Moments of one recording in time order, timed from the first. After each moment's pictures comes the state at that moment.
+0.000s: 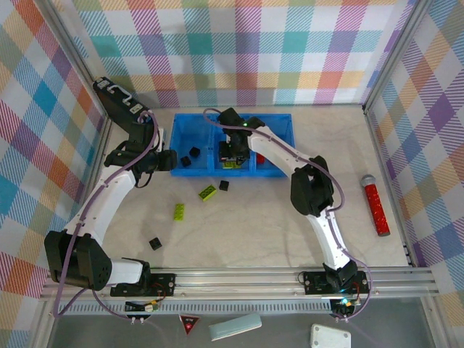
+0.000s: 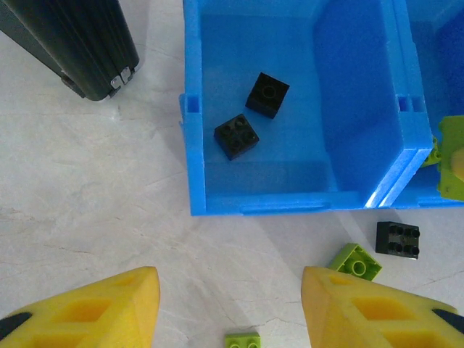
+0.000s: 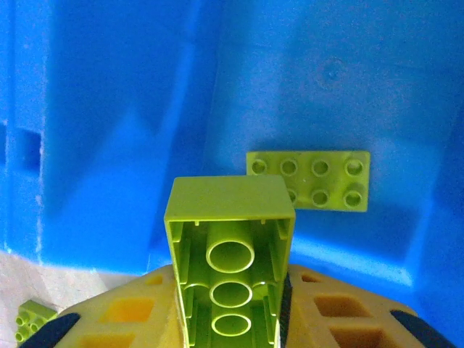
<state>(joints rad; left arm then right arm) -0.17 1.33 1.18 -0.73 -0.01 -0.16 0.67 2.29 2.14 -1.01 -0.09 0.51</state>
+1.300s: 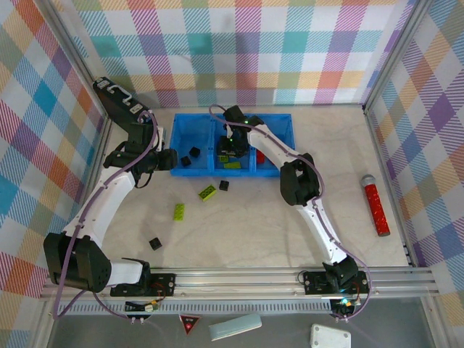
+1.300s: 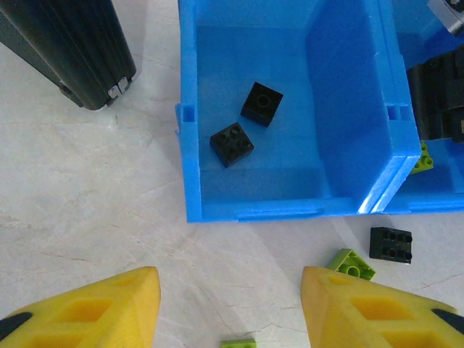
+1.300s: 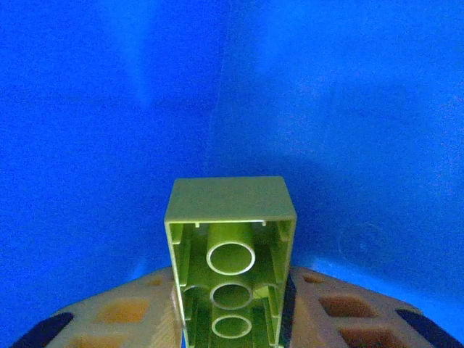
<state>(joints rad) -0.17 1.32 1.17 -0.71 0.00 -0.16 0.59 2.59 2.43 -0.96 -0.26 0.49</state>
